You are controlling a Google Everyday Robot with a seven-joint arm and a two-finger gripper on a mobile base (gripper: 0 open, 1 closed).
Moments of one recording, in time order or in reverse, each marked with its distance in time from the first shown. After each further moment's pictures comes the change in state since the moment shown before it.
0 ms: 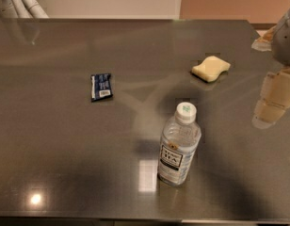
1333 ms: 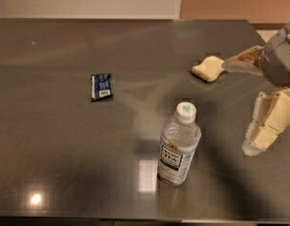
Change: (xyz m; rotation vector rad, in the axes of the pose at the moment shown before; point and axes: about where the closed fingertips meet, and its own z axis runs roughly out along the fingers) arm -0.045 0.062 0.004 -0.212 -0.323 -0.126
